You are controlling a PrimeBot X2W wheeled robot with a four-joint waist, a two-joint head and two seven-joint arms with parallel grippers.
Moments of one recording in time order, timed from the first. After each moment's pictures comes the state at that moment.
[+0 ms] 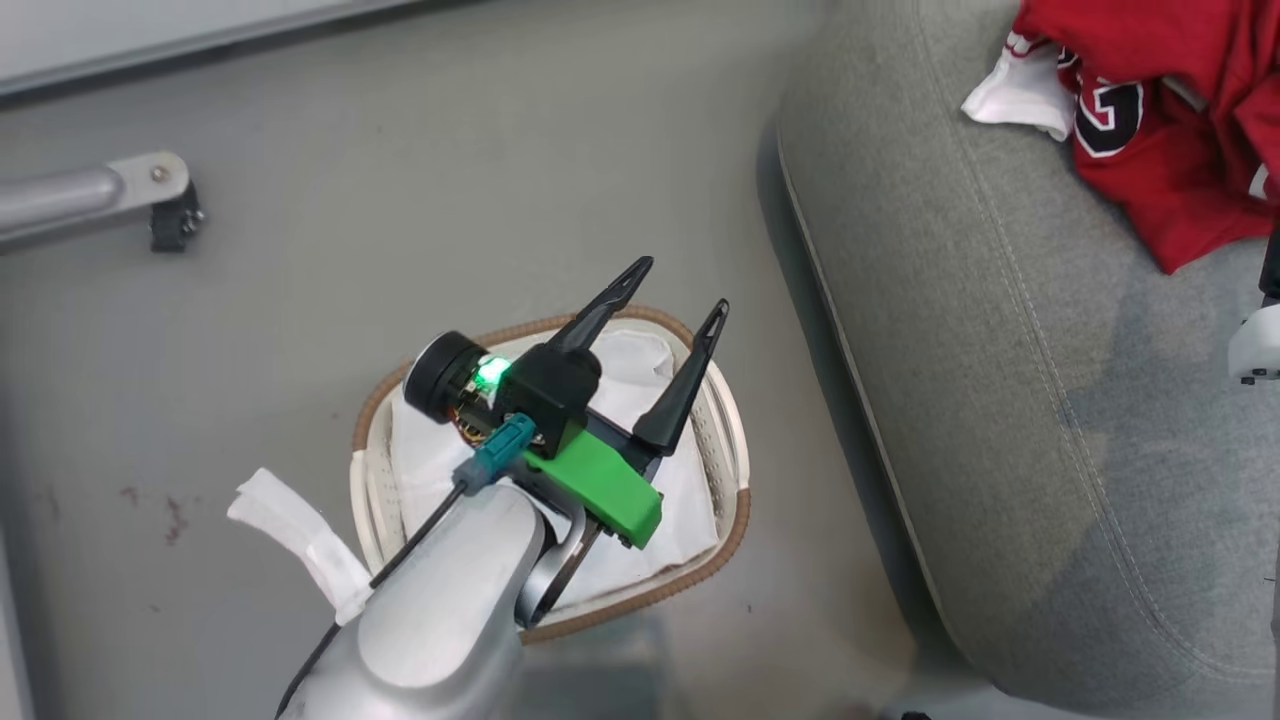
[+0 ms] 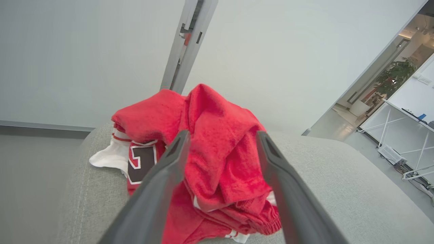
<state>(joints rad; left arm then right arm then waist) -0.58 0.09 -0.70 0.38 -0.36 -0.13 -0.26 -0.53 -0.18 -0.41 0.32 -0.21 0.13 -0.26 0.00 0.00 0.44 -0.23</state>
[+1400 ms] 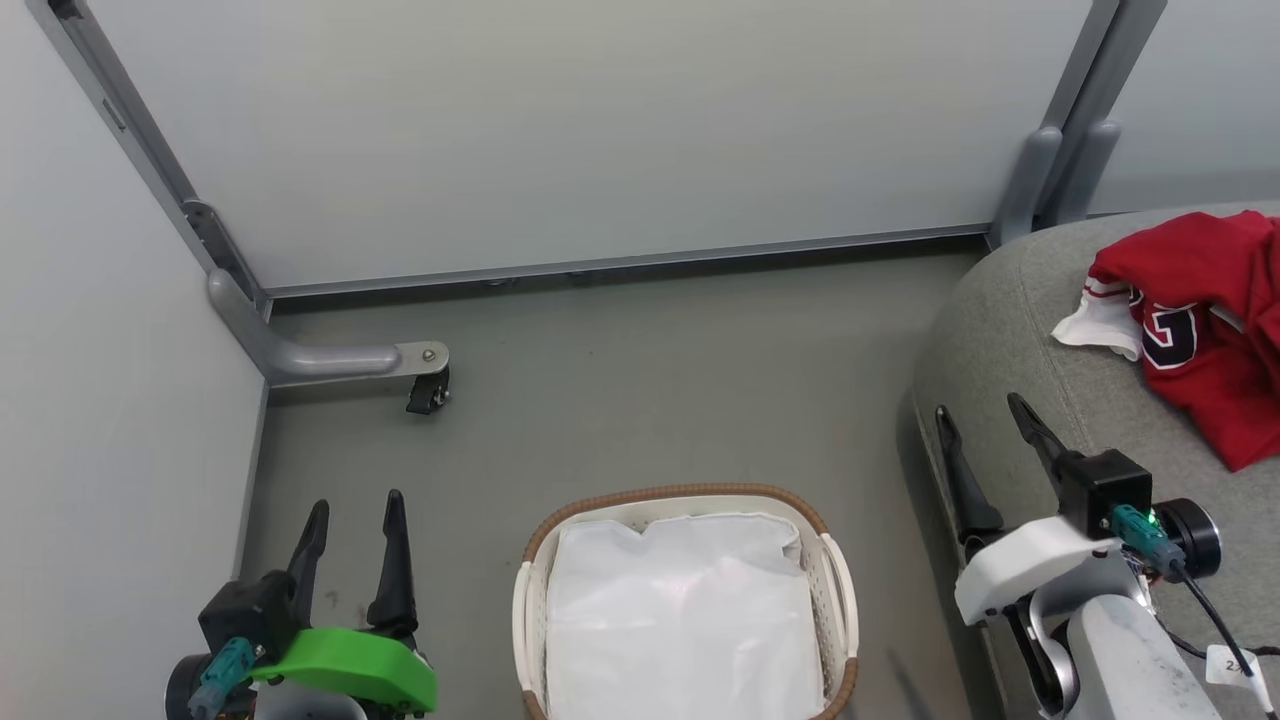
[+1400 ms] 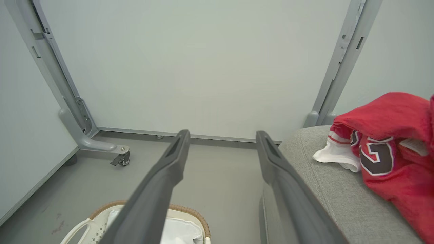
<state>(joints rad) -0.08 0.05 -0.08 0.36 -0.31 -0.12 -0.26 -0.24 -0.05 0.00 0.40 0.04 0.13 -0.26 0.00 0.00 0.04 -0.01</state>
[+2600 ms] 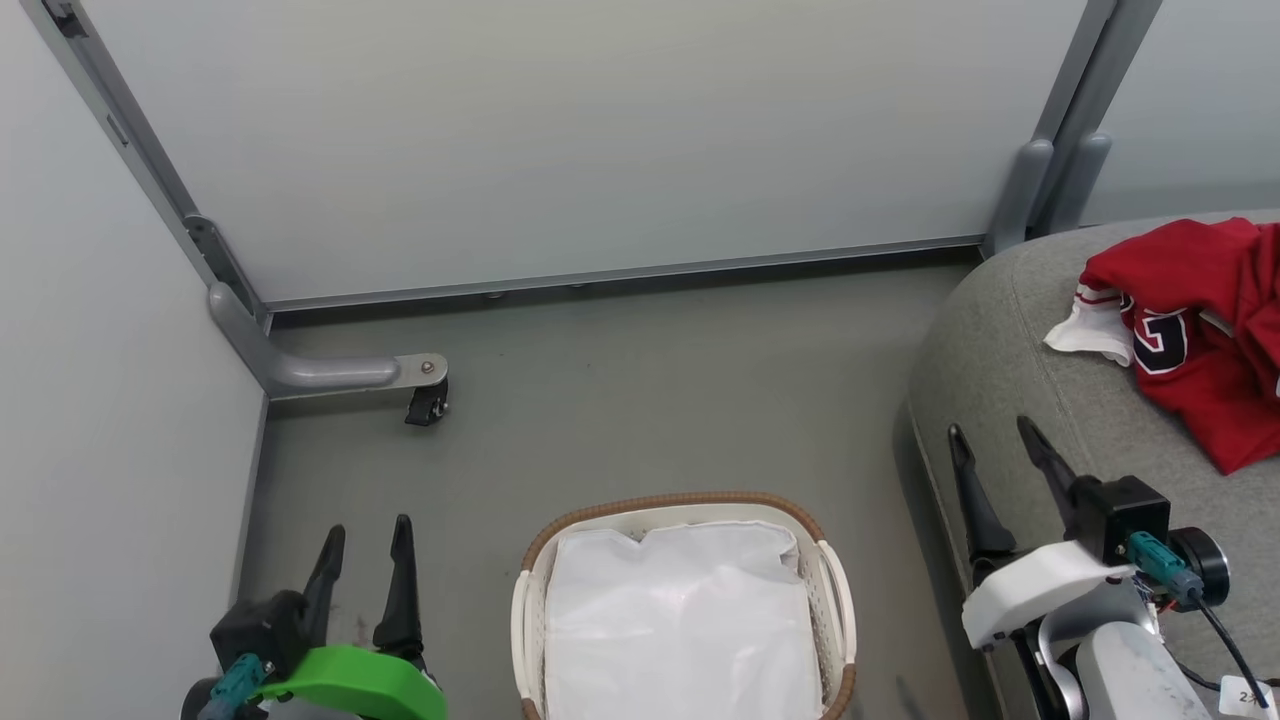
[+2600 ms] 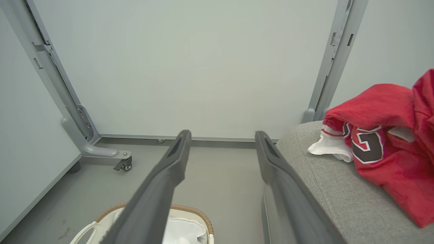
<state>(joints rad) -0.05 0.05 -0.09 0.38 -0.34 -0.13 -0.26 -0.17 -0.05 -0.02 0.34 0.09 0.13 -0.26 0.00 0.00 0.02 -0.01</state>
